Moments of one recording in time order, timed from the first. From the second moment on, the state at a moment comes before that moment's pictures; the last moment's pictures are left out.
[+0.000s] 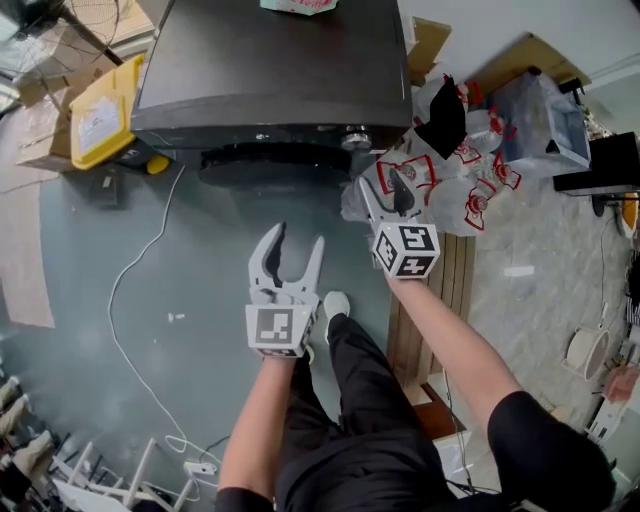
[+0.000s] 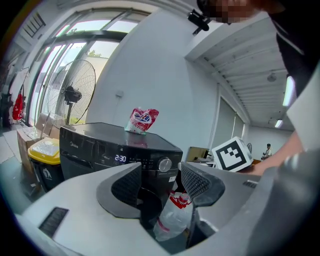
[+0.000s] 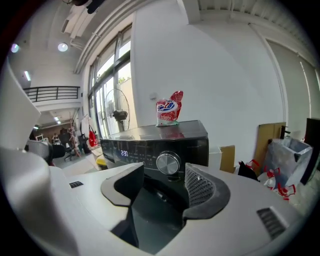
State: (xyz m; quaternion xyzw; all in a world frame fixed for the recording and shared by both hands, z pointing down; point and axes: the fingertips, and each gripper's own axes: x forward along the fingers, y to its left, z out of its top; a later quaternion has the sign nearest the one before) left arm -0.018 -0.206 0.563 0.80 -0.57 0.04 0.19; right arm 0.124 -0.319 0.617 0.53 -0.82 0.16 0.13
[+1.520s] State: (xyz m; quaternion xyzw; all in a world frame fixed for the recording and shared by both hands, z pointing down) left arm -0.017 -0.017 0.314 0.85 -0.52 -0.01 0.11; right arm 0.213 -0.038 0.323 0.56 -0.82 0.09 0.09
